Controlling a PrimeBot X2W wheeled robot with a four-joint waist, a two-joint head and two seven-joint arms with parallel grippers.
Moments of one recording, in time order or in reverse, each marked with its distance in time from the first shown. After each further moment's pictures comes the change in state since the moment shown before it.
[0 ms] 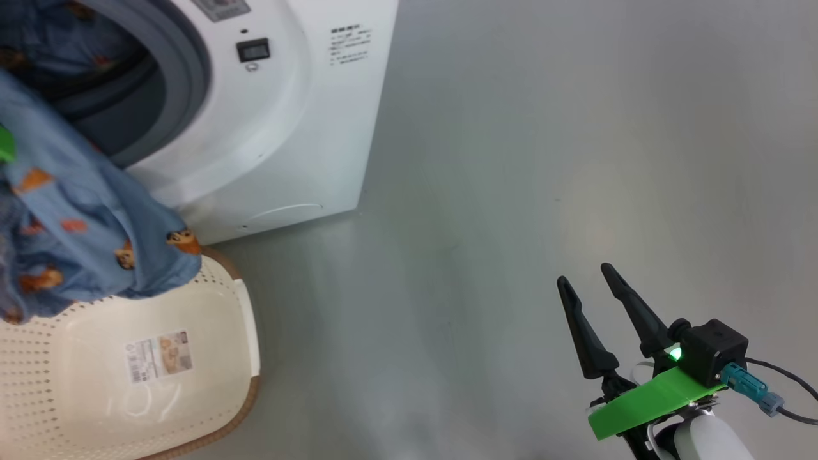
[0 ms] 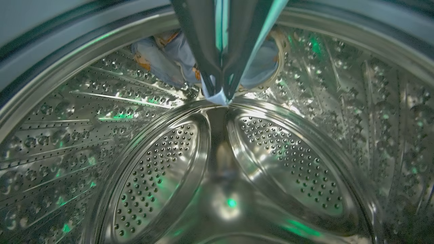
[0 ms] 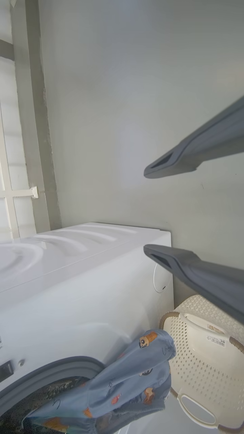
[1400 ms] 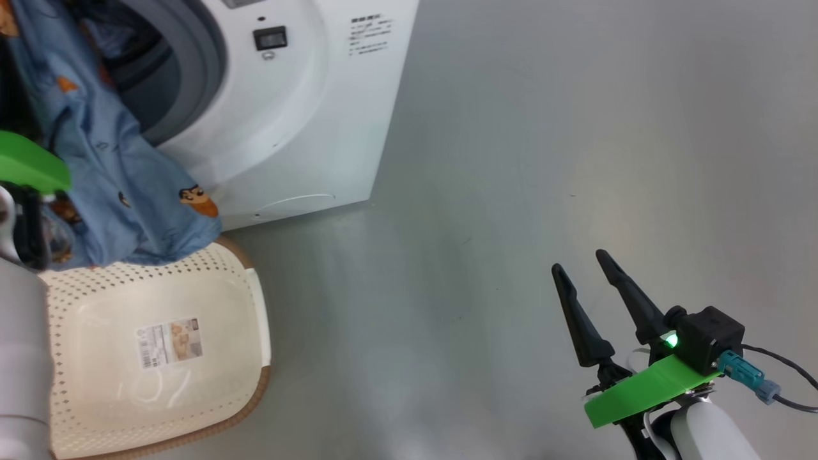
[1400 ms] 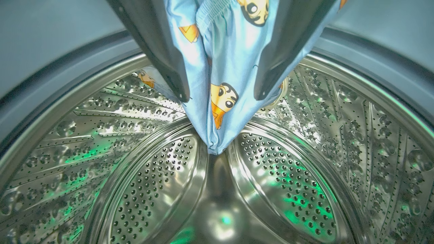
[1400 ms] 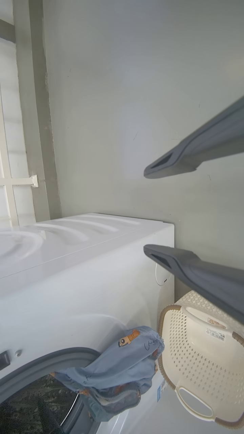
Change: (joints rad) left arm 0.142 -0.115 0.234 -0.159 0.167 0.007 -0.009; right arm -0.040 -0.003 0.017 0.005 0.000 0.000 0.000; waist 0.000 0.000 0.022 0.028
